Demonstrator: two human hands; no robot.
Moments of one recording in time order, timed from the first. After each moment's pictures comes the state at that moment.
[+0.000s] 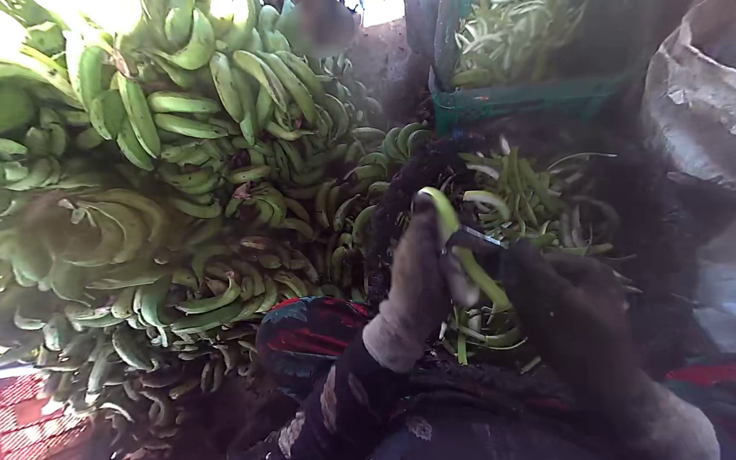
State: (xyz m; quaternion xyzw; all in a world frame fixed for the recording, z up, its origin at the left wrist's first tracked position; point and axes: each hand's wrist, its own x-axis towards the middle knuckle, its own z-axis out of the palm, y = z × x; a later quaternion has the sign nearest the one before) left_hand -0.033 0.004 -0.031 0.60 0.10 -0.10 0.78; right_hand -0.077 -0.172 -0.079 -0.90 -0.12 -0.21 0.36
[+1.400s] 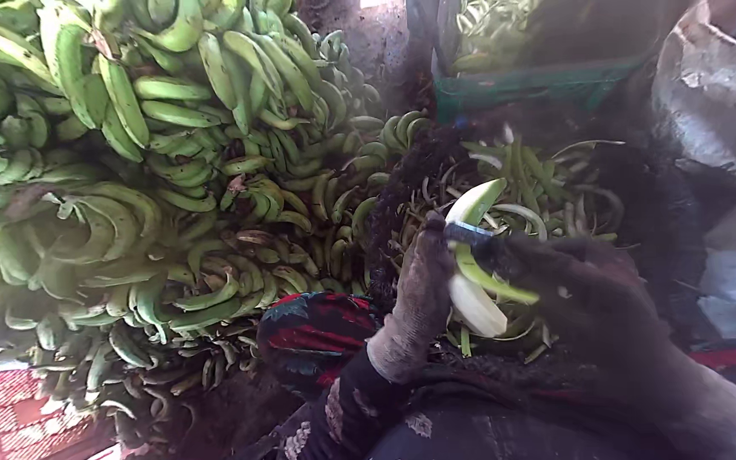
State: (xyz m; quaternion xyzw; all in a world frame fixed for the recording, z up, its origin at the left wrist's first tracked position) left_hand -0.055 0.014 -0.052 0.73 0.02 -0.03 0.68; right_hand -0.069 -0.191 -0.077 -0.88 -0.15 -0.12 0.43
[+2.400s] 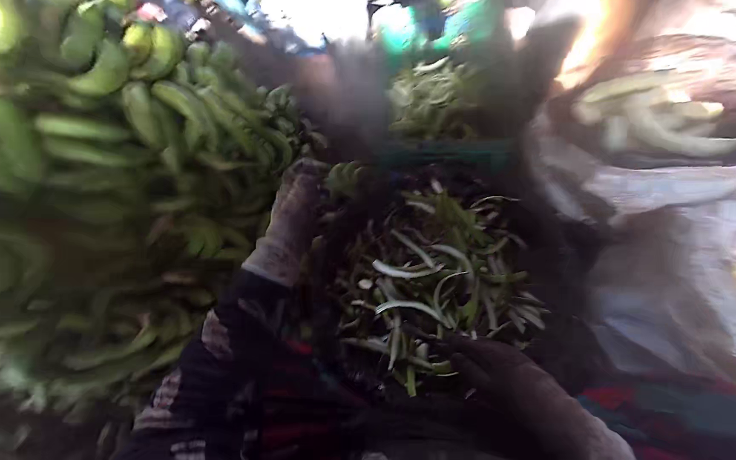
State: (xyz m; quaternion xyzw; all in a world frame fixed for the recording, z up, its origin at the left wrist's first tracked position) left_hand 0.111 0.080 -0.053 0.78 0.11 -0.02 0.62; right_hand -0.086 -0.202 -0.074 -0.86 -0.07 0.39 0.31
